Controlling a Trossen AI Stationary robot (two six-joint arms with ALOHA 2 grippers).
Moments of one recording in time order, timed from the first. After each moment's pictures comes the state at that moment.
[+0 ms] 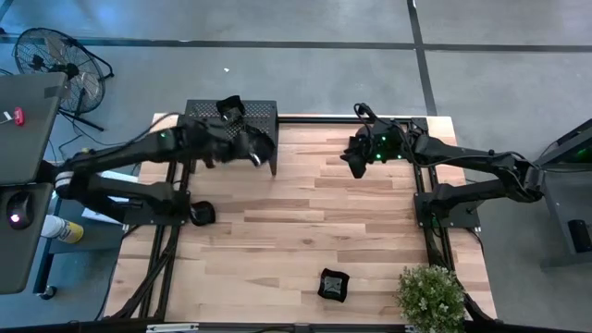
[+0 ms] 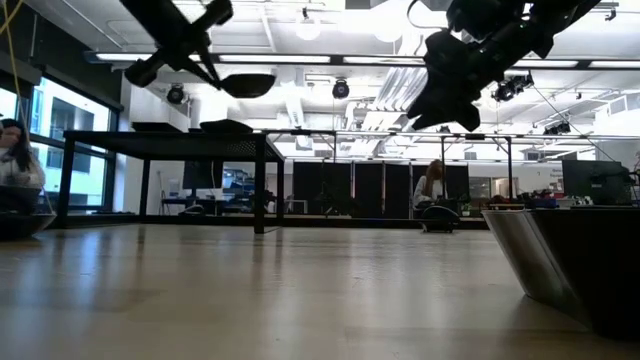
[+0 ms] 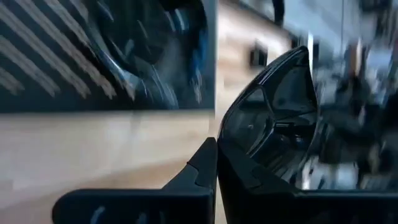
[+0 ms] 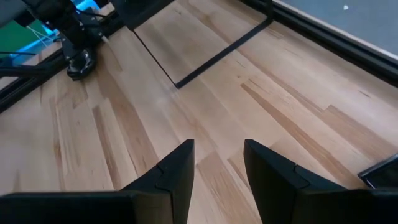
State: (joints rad) left arm 0.32 1.00 0.98 -0.68 -0.11 -1.34; right arm -0.46 1.13 0.75 -0.23 -0.16 0.34
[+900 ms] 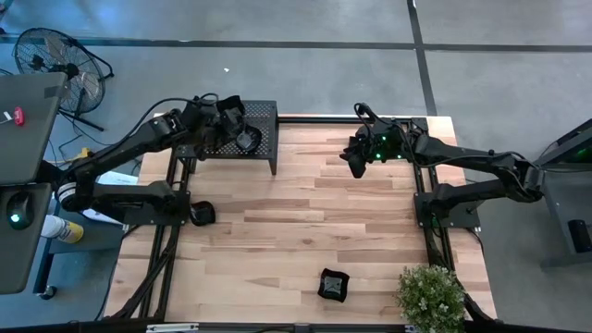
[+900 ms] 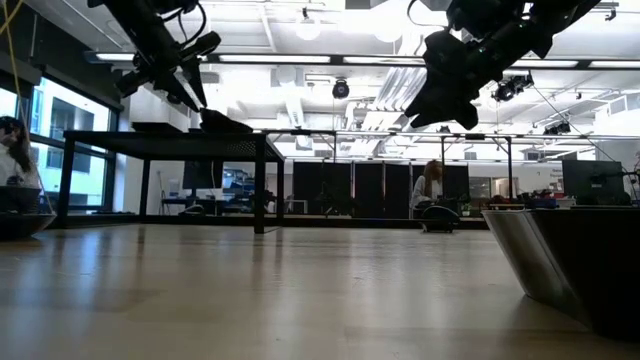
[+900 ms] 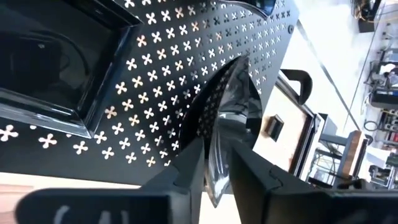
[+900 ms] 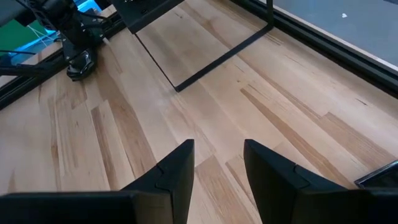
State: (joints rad) left arm 0.62 0.99 0.98 -0.76 -0.03 -1.46; right arm -0.46 1.13 0.75 -0.21 -0.15 0.31
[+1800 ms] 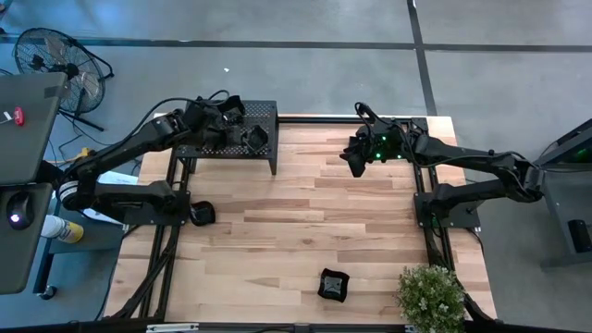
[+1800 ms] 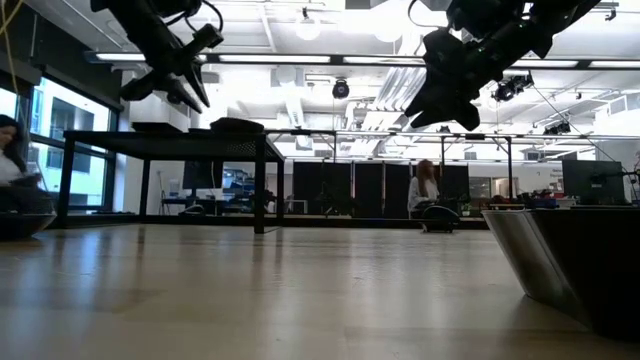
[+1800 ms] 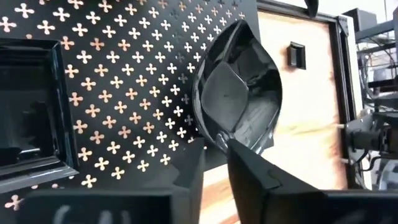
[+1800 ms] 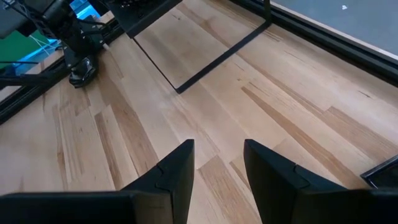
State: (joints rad) left arm 0.62 1.01 0.98 -0.77 0.08 -0.92; right arm -0.46 1.13 0.75 -0.21 -0.15 0.37
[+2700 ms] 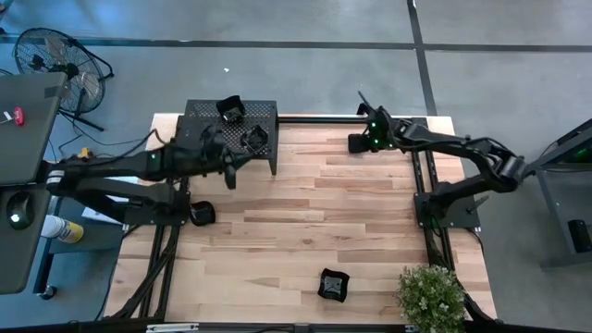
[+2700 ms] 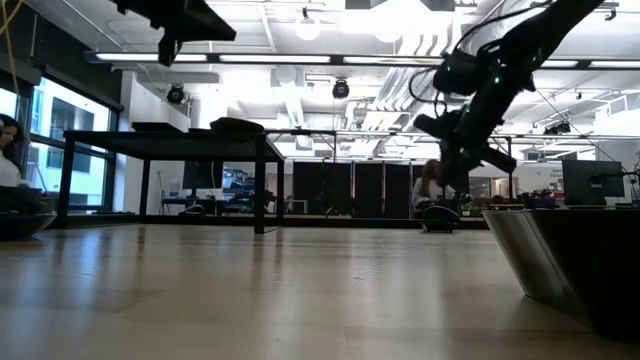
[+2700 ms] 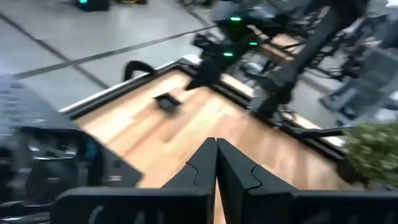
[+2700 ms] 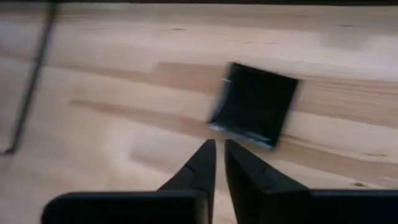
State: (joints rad) left arm 0.11 0.79 0.74 -0.17 -0.25 -0.42; right arm -0.70 1.35 0.75 -0.33 0.00 0.71
